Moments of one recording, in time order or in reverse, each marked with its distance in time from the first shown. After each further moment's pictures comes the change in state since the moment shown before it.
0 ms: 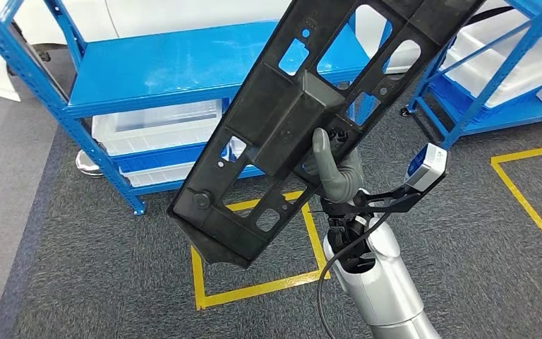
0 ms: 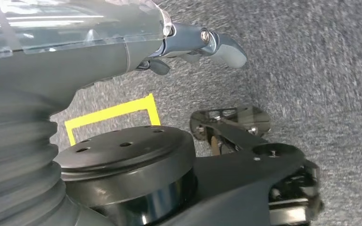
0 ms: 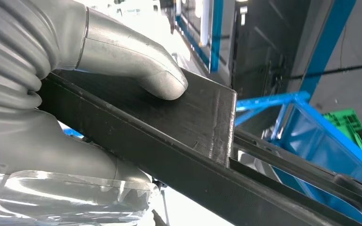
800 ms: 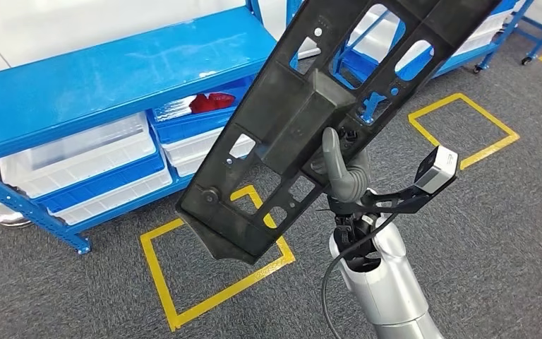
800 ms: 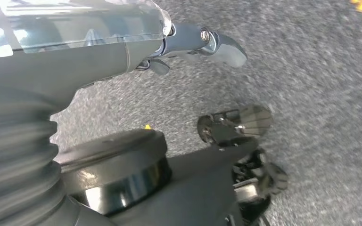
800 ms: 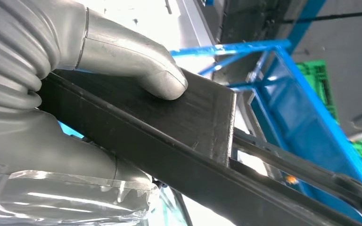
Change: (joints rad) left arm -0.016 0.003 0.000 0.000 -0.006 -0.003 0.010; right arm 0.009 -0.007 -0.035 -0.009 0.012 0.018 -0.011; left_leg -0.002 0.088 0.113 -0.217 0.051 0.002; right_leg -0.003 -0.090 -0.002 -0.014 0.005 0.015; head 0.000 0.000
